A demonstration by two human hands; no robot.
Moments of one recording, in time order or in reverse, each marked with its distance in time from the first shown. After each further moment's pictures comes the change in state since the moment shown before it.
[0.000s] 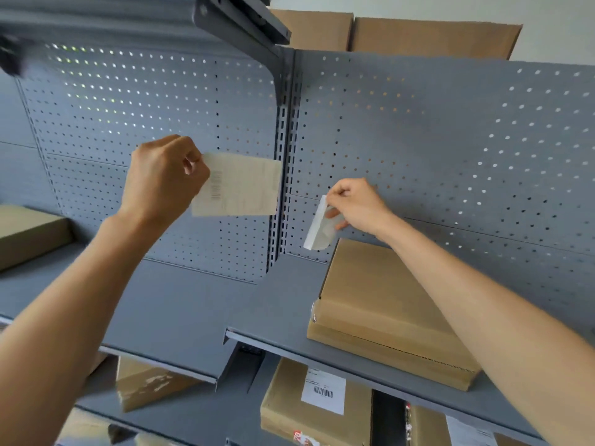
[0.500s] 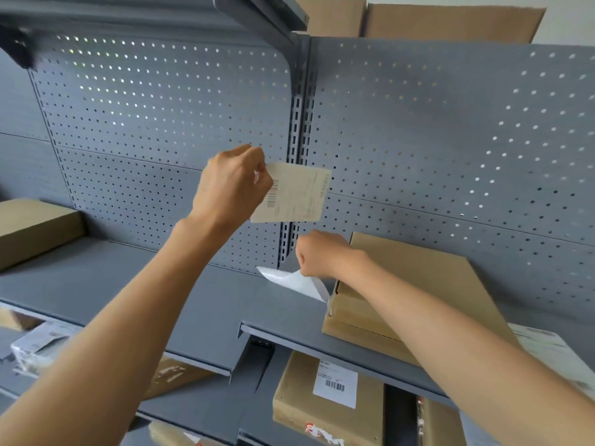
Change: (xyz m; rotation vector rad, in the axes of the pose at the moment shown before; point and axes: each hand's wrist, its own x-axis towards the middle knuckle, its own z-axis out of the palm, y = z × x) left_hand -0.006 0.040 0.038 -0.075 -0.108 0.036; right_hand -0.034 0.004 0.093 -0.901 -0.472 -0.260
